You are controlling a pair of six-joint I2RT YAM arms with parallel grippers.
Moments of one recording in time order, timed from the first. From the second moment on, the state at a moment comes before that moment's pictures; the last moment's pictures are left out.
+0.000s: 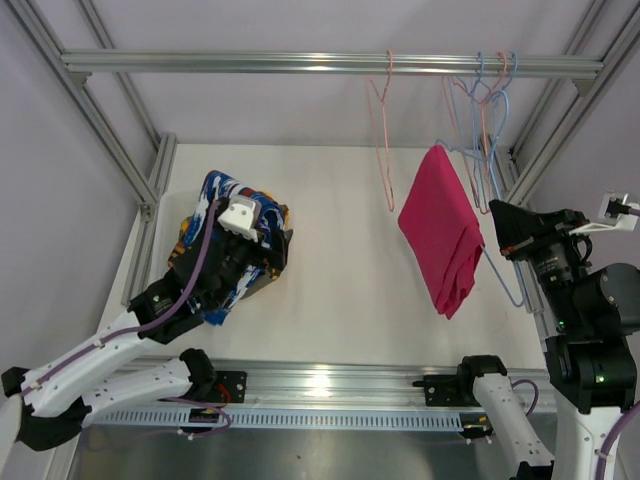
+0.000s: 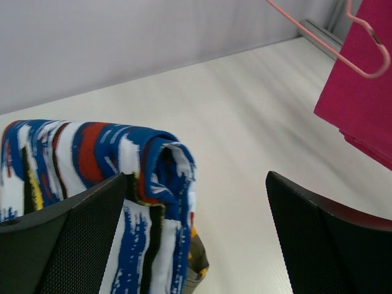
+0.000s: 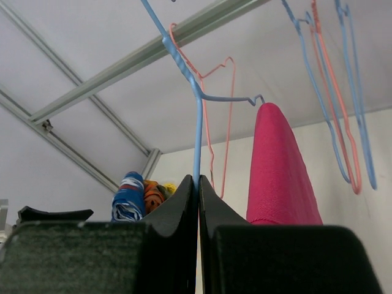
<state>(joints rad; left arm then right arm) -0.94 0.76 0.93 -0.26 -0.56 -0.05 0.05 0.61 1.32 -0.52 -0.21 0.60</state>
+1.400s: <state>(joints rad) -1.75 1.58 1.19 0.40 -1.07 0.05 0.36 0.73 1.10 -0.68 0.25 0.73</state>
